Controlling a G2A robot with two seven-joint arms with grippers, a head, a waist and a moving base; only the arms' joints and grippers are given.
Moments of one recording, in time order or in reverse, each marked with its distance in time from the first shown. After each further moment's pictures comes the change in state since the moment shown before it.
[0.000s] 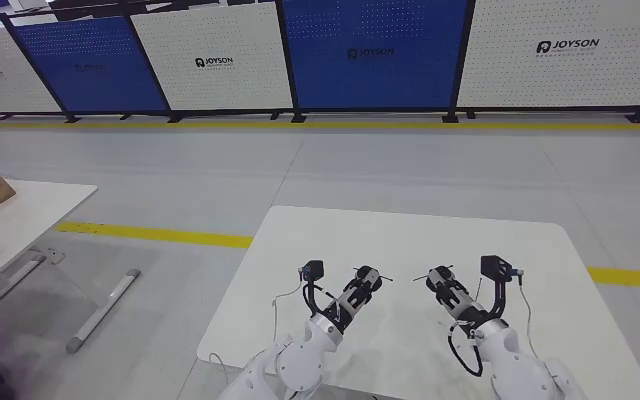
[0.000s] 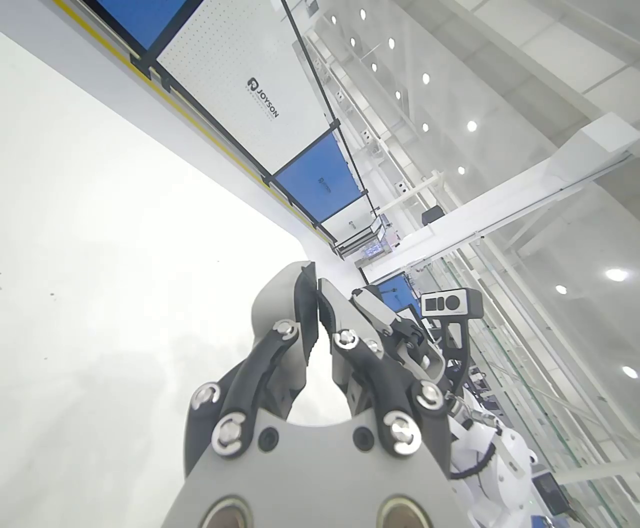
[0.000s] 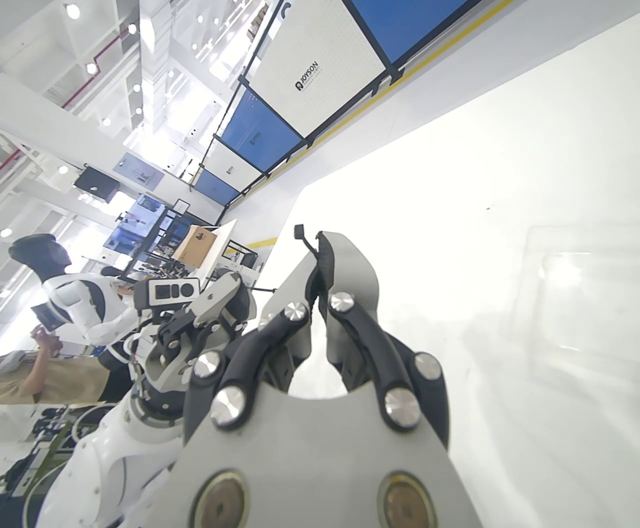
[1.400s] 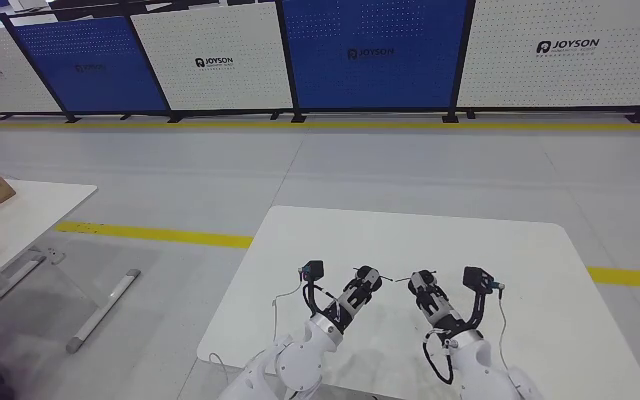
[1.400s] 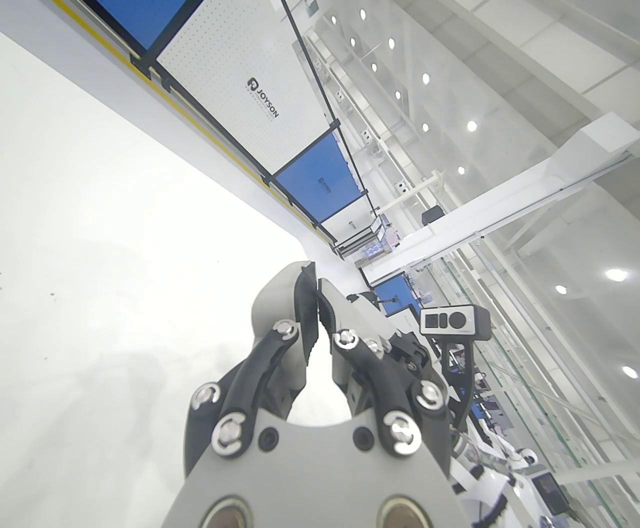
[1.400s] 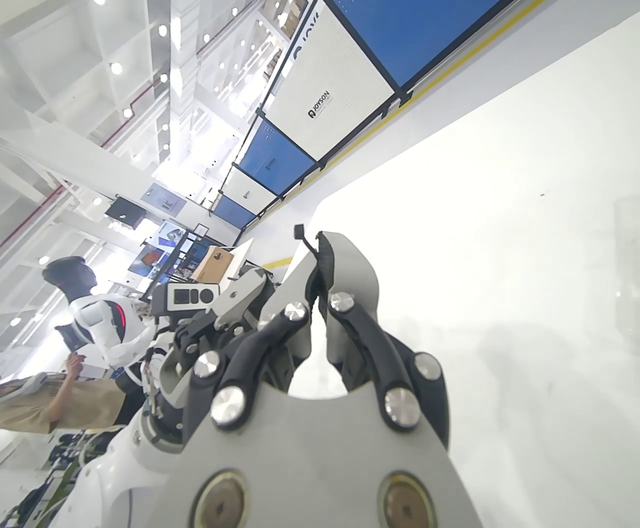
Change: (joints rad) left arm 0.000 0.000 0.000 0.000 0.000 0.000 0.000; right arm -0.021 -0.052 -0.116 0.017 -0.002 0.014 -0.210
